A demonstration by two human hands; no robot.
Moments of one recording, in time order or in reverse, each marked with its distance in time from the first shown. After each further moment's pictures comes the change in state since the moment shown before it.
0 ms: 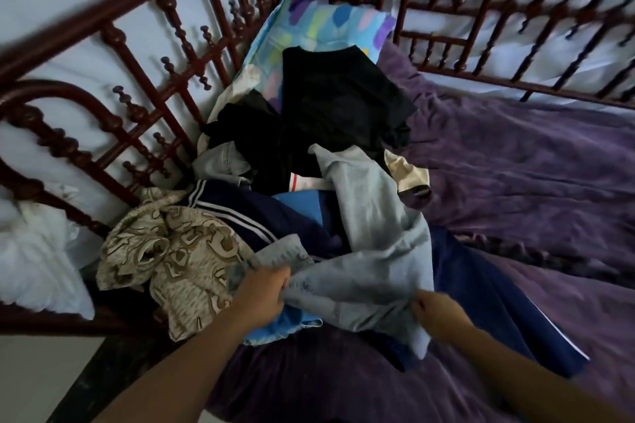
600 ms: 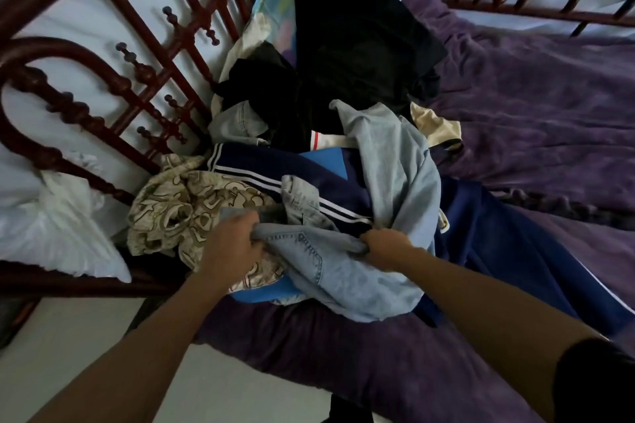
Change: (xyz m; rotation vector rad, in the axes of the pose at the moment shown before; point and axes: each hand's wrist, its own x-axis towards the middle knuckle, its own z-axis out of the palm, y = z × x) left_hand -0.029 -0.061 -0.042 0.051 0.394 -0.116; right_hand 0.065 -0.131 0.015 -0.126 -0.083 -0.258
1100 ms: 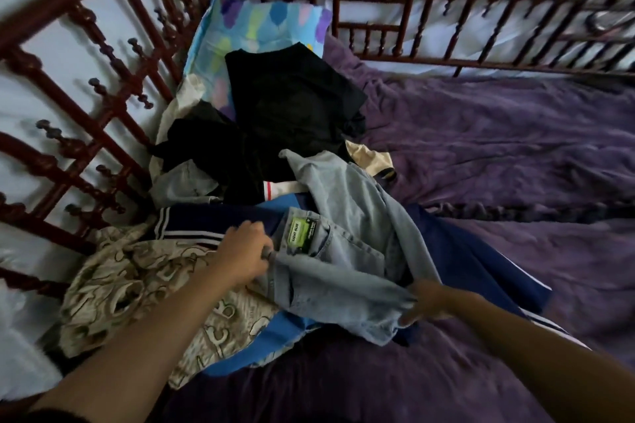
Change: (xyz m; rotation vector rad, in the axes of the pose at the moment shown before) left_hand 0.094 0.052 -0.017 0.148 -0.379 0.316; right_hand -0.102 0.087 0.002 0.263 -0.254 0.388
